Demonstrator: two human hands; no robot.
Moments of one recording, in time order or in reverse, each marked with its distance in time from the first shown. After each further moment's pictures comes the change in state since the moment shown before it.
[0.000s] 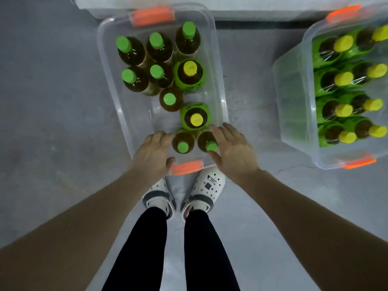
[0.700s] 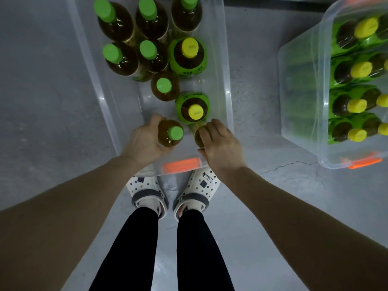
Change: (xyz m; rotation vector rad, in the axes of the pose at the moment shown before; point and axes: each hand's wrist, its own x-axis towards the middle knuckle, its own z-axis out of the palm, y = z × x) left_hand 0.037 -0.022 0.020 -0.385 -0.025 -0.202; right_hand 0.016 0.000 0.061 -0.264 0.070 -0.100
